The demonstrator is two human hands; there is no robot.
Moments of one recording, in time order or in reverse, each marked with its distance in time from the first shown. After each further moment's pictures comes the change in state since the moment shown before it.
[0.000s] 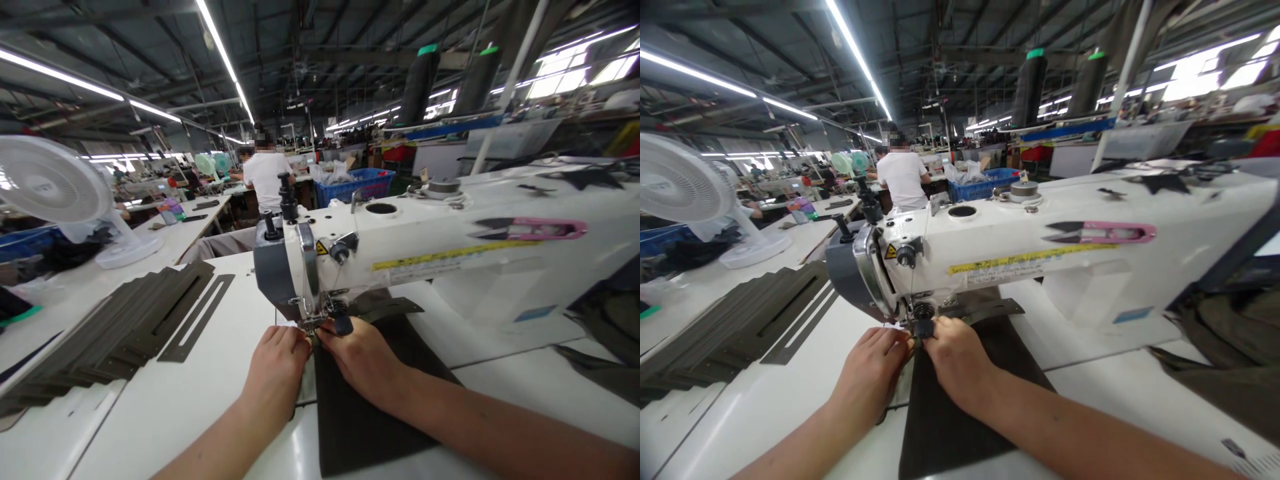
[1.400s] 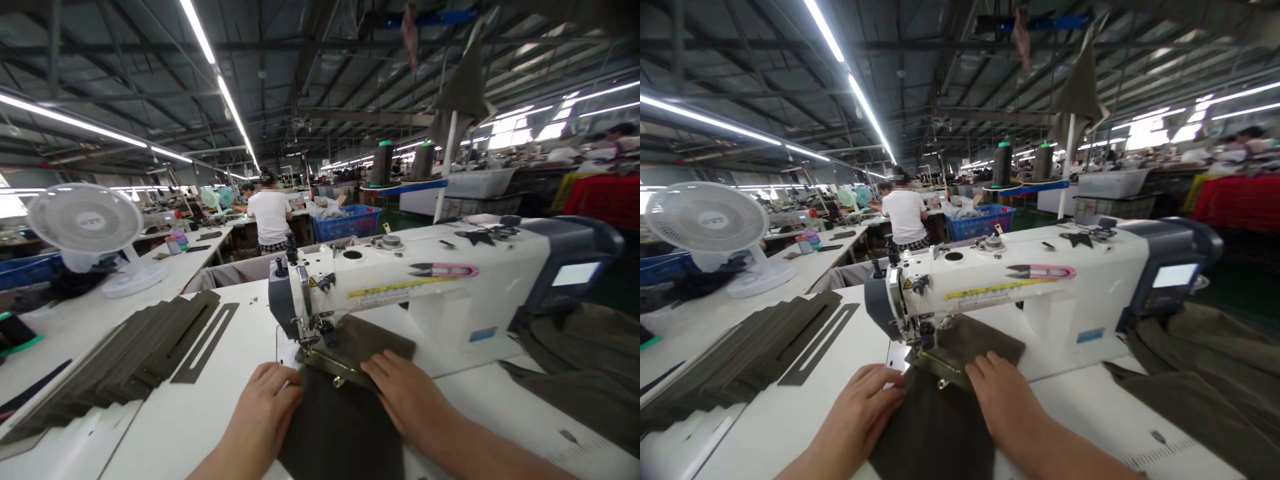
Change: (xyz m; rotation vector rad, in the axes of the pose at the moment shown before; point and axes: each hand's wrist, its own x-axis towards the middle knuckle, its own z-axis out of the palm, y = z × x) left_hand -0.028 0.006 -0.036 -0.324 0.112 0.078; right_hand -0.068 0.008 -0.038 -0.215 0.000 0.105
